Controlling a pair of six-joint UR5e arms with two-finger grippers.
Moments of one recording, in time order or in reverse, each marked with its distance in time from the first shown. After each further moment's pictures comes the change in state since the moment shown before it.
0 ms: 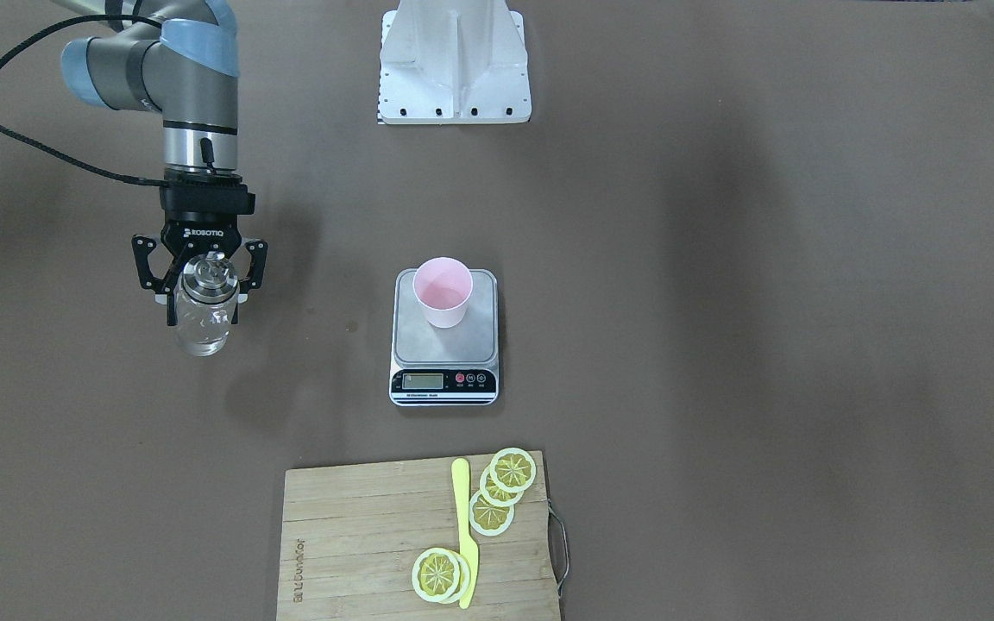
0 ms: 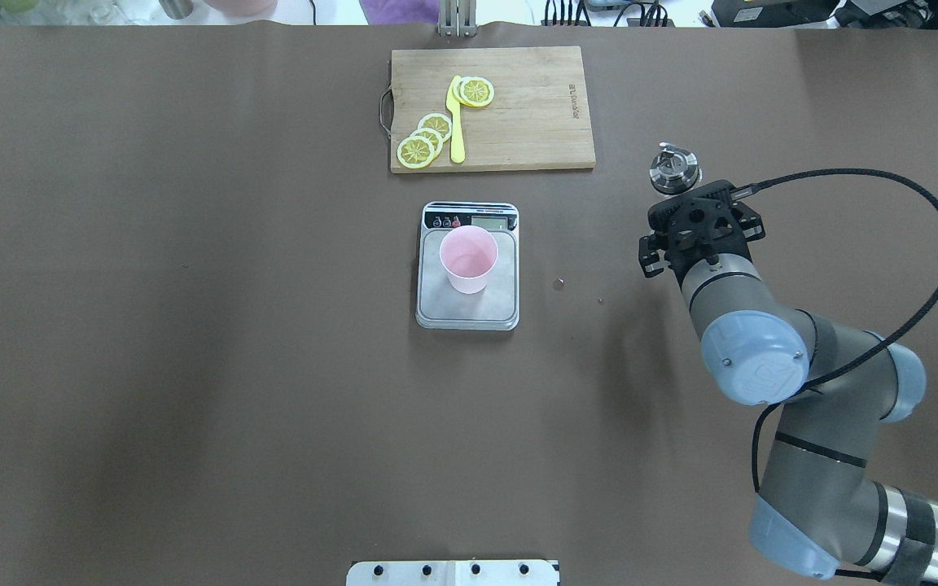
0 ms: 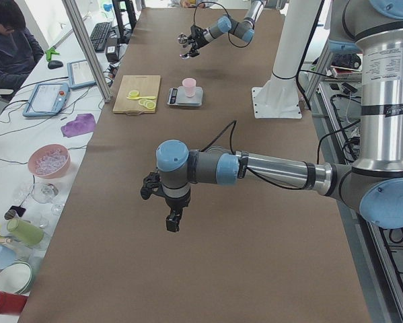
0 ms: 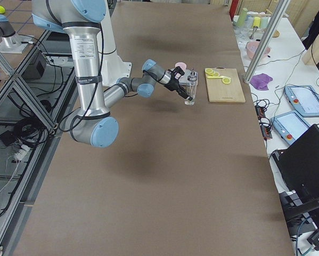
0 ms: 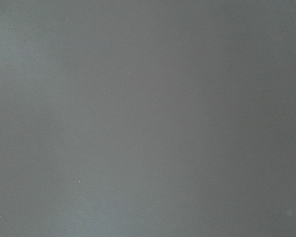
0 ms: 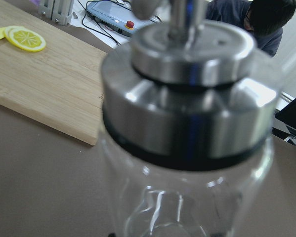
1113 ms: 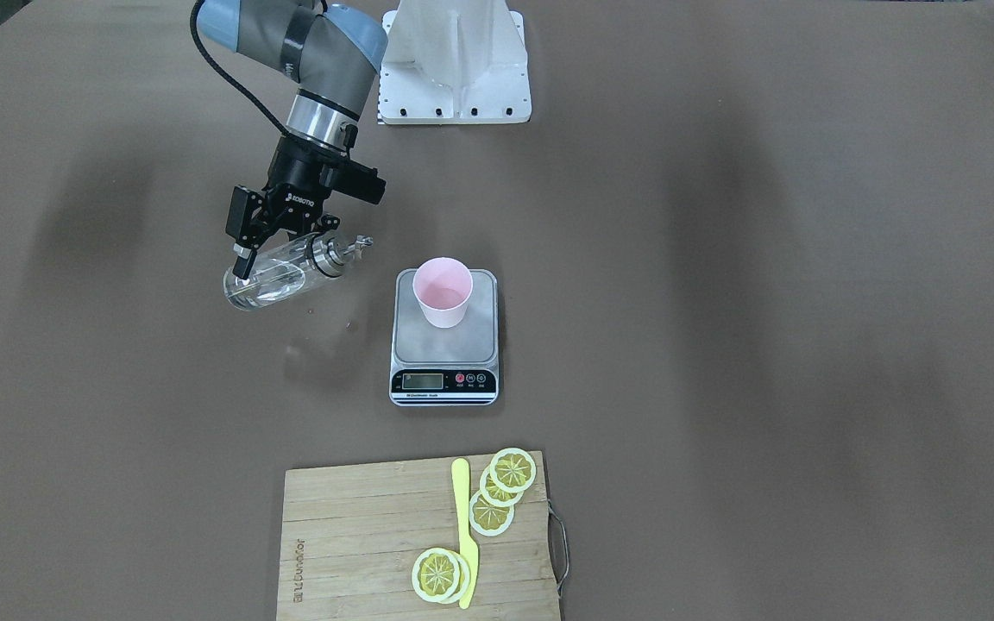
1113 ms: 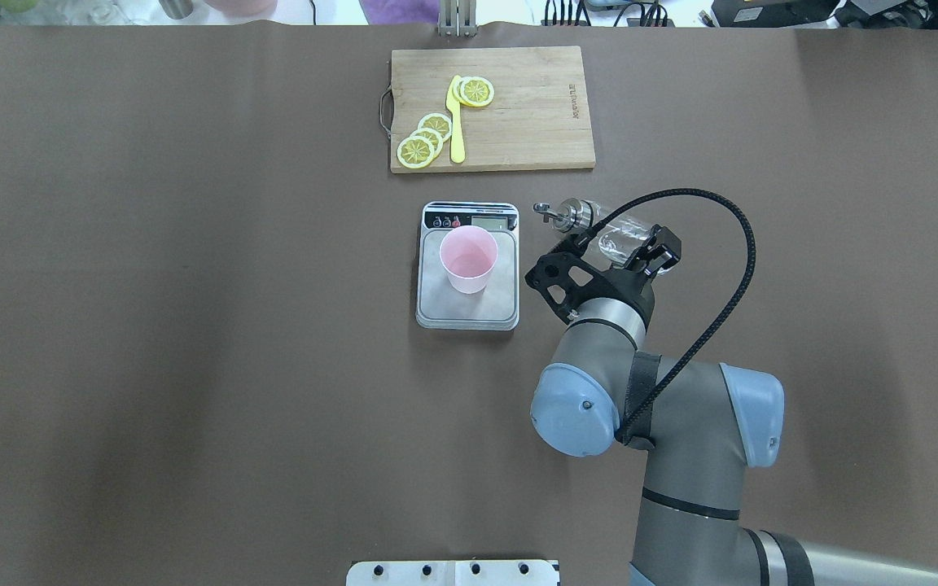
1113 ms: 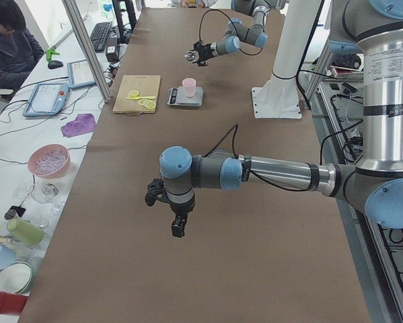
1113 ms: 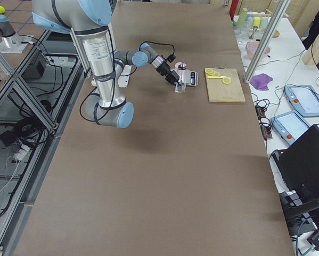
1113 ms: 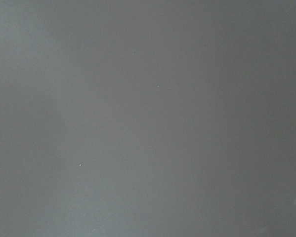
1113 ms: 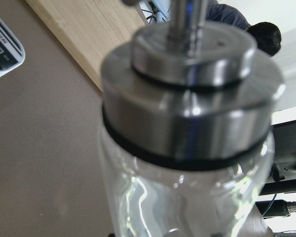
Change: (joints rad) left arm 0.000 0.024 0.007 0.005 0.000 -0.001; right arm -0.137 0.277 0.004 -0.767 -0.147 -0.058
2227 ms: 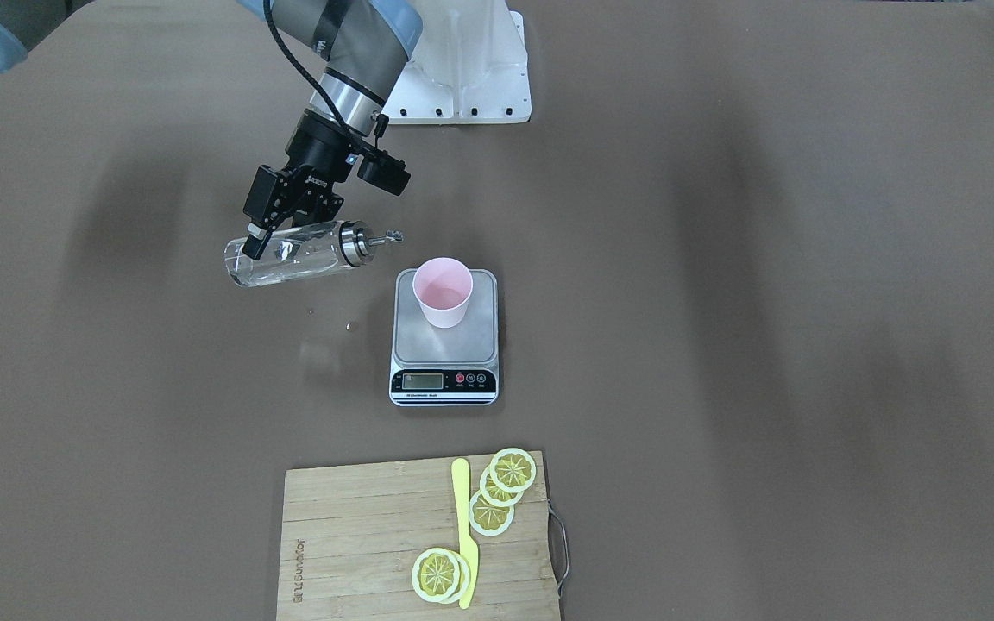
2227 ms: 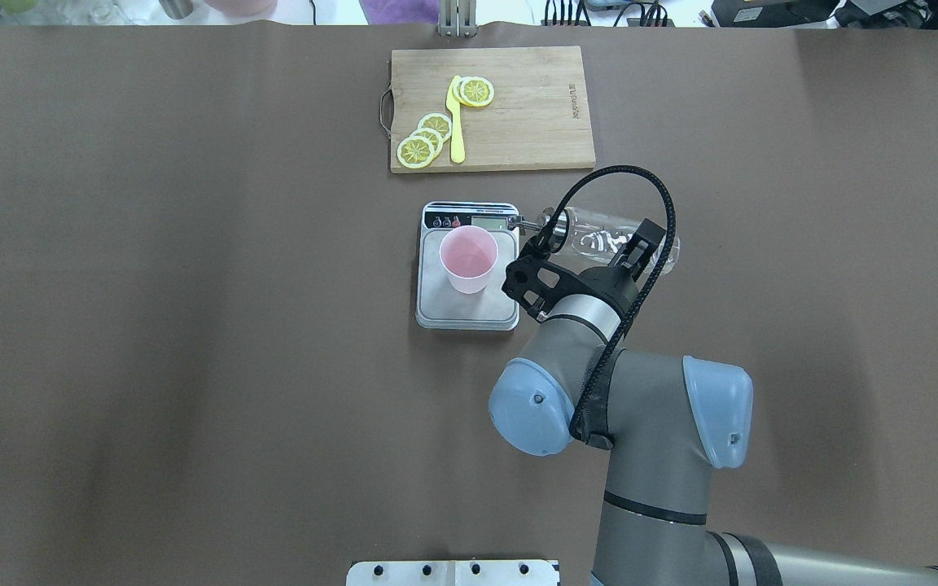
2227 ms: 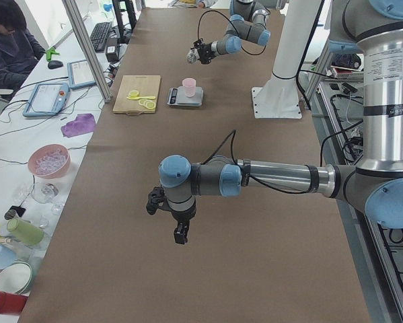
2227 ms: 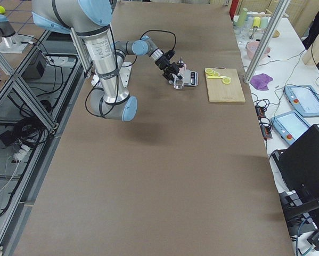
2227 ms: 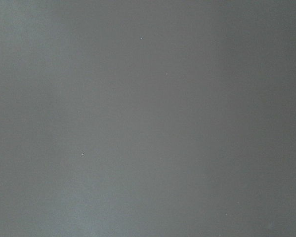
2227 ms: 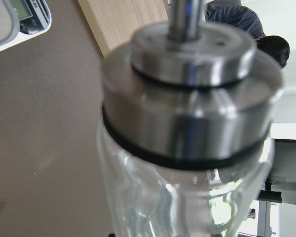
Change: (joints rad) left arm 0.000 0.001 0.045 0.001 -0.005 -0.003; right arm -0.007 0.109 0.007 -0.252 0.021 -0.145
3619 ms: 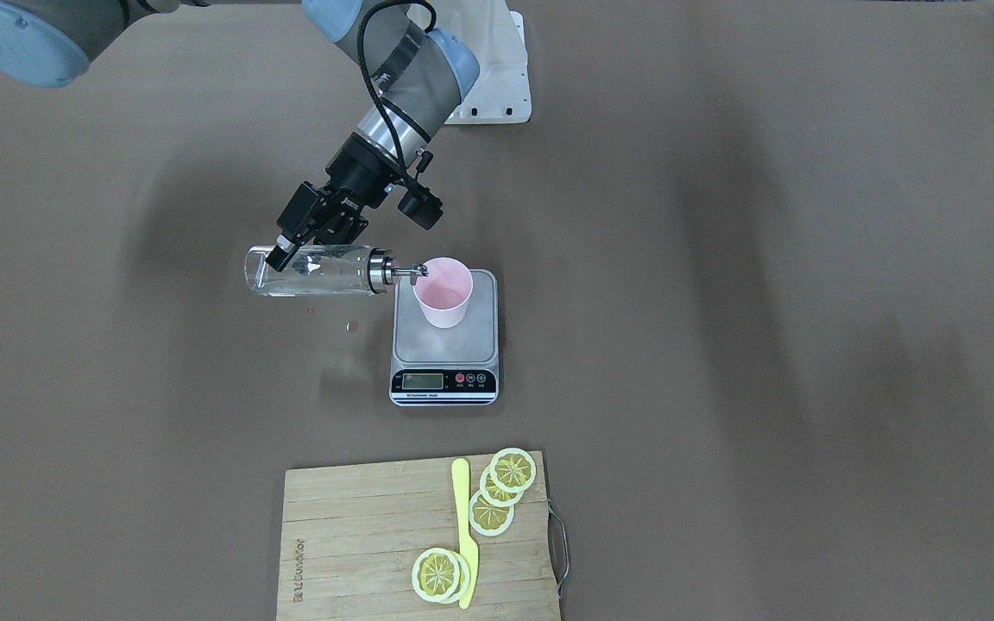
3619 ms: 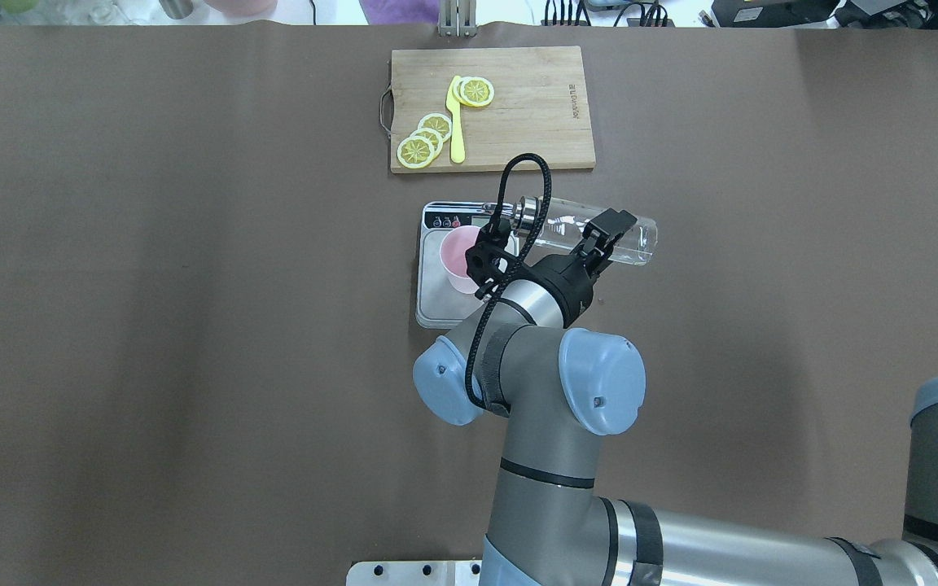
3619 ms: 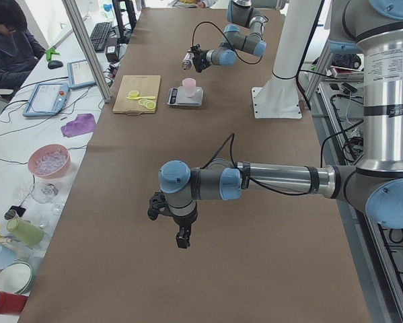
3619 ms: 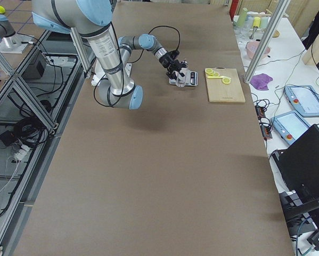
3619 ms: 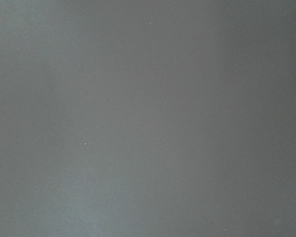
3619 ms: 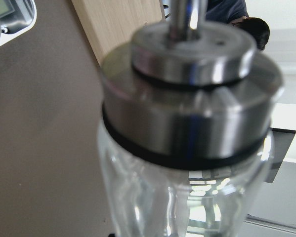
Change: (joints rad) left arm -0.001 0.002 0.020 0.009 0.000 0.000; right arm 0.014 0.178 -0.218 -0.203 -0.002 0.114
